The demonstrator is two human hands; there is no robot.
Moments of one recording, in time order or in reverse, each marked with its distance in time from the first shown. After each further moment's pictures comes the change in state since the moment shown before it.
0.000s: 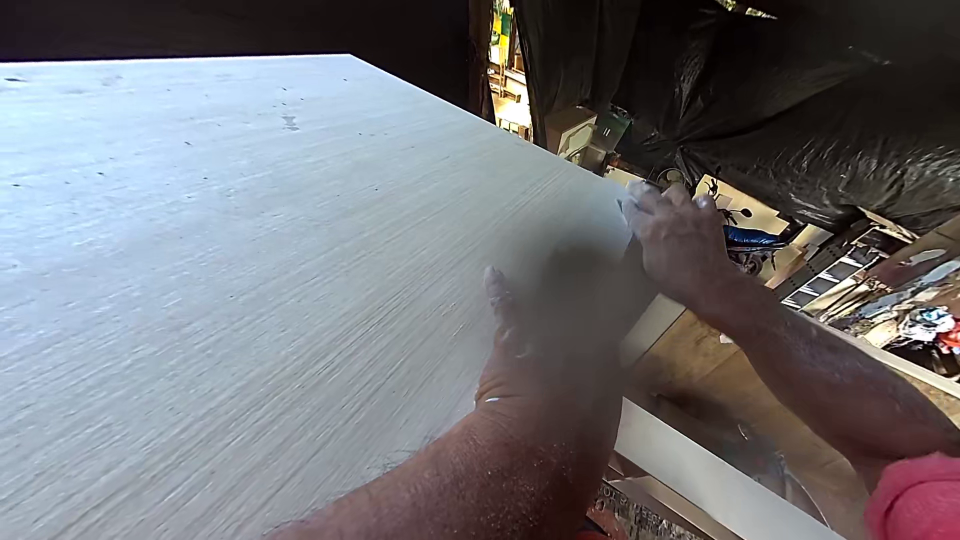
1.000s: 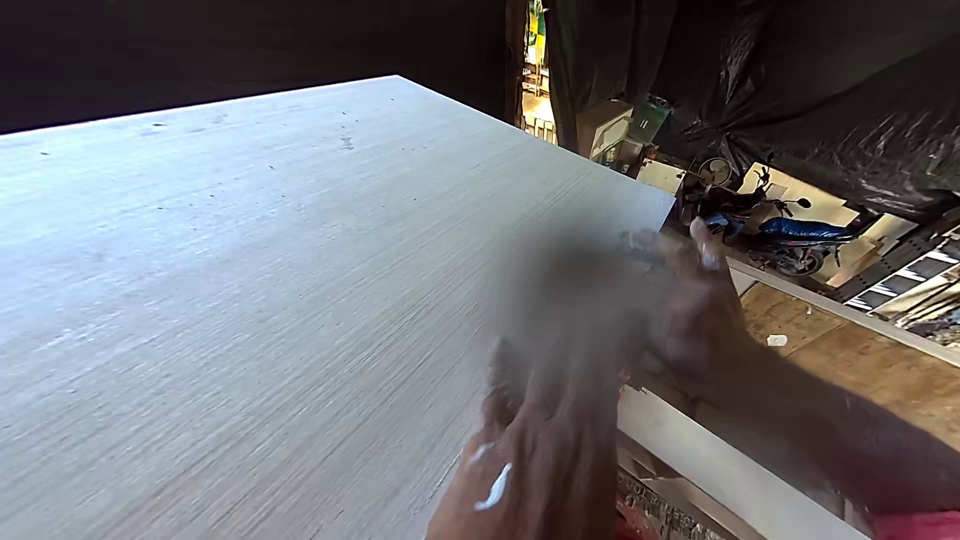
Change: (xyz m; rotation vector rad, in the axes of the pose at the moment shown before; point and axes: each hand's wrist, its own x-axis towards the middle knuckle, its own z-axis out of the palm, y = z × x) left_hand -0.061 0.003 0.014 0.060 0.126 0.093; right_hand -0.050 -0.033 0.004 0.349 0.418 -0.291
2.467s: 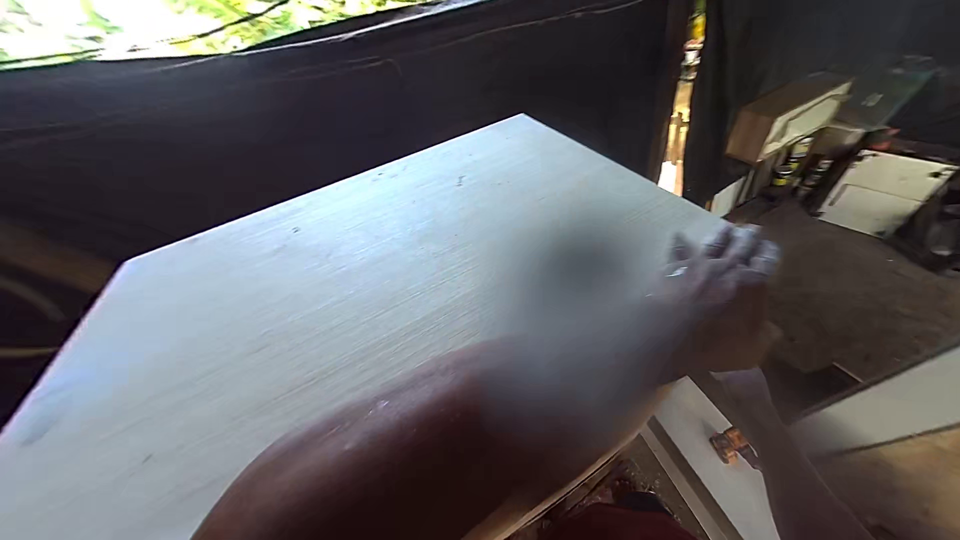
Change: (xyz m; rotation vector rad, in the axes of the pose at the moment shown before) left_hand 0.208 0.053 -0.077 -0.243 -0.175 -0.190; right_hand -0.146 0.141 0.281 0.834 -0.422 0.999
